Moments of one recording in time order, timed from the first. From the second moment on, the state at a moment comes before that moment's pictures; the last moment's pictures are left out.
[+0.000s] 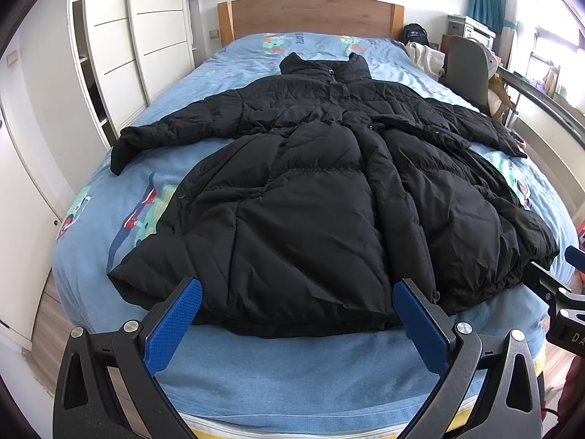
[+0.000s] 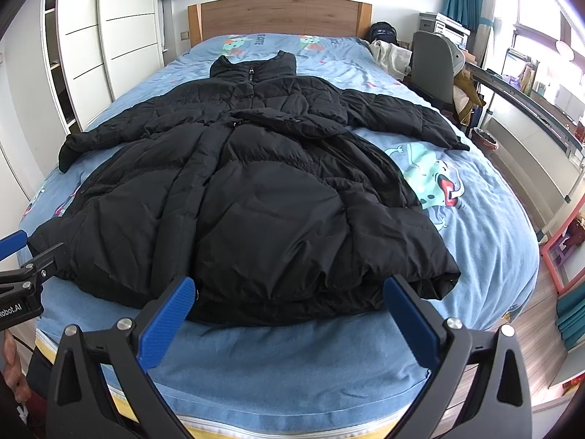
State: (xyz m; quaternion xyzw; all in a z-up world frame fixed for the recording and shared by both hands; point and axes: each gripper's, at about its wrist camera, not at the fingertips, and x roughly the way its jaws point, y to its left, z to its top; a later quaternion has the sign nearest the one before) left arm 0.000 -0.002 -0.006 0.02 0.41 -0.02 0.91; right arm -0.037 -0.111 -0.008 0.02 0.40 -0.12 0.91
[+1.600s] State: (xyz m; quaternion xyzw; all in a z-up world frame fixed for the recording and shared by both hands) left arm 0.252 0.067 0.152 0.01 0.25 0.10 0.96; right arm 0.207 -0.300 0.129 0.10 0.30 -0.19 0.93
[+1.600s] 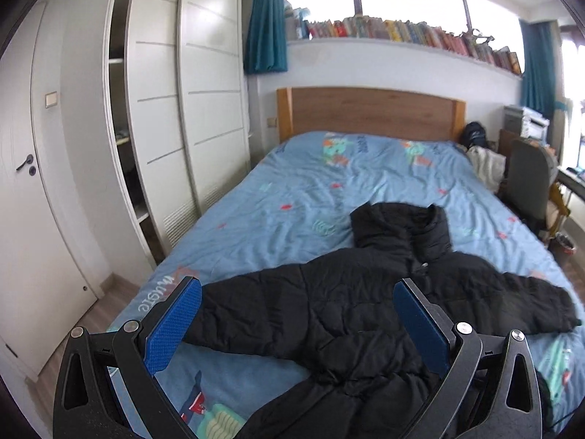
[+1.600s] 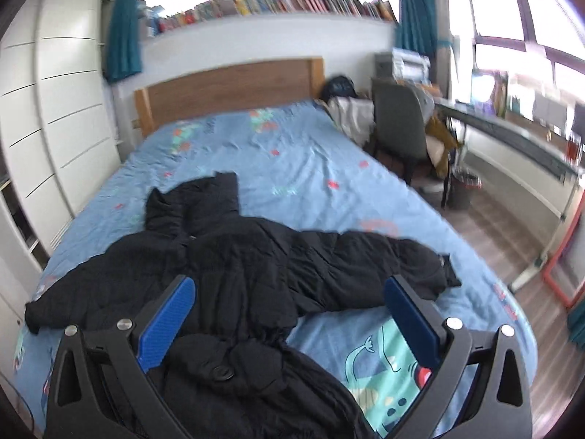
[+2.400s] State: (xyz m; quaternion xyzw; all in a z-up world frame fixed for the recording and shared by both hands) left arm 0.347 0.069 0.010 0.02 0.39 0.11 0.92; right arm 0.249 -0.543 -0.080 0.40 0.33 -0.30 0.80
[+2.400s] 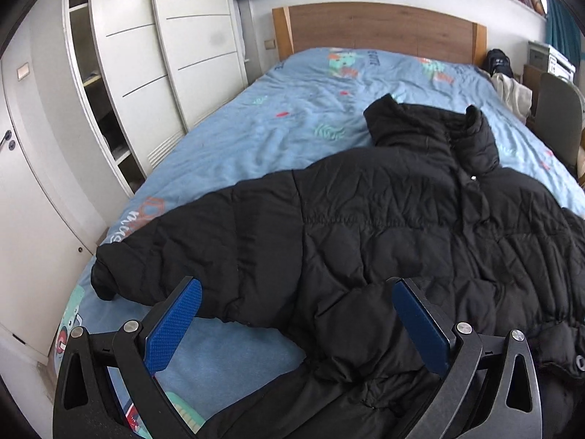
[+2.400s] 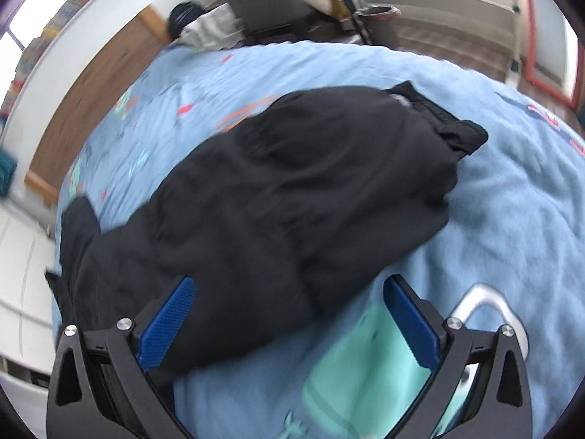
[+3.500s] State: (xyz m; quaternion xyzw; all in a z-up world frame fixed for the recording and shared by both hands) left arm 0.335 0.075 -0.010 0.03 0.41 0.12 0.90; right arm 0.299 -0.542 -0.009 0.32 0.23 -0.27 0.88
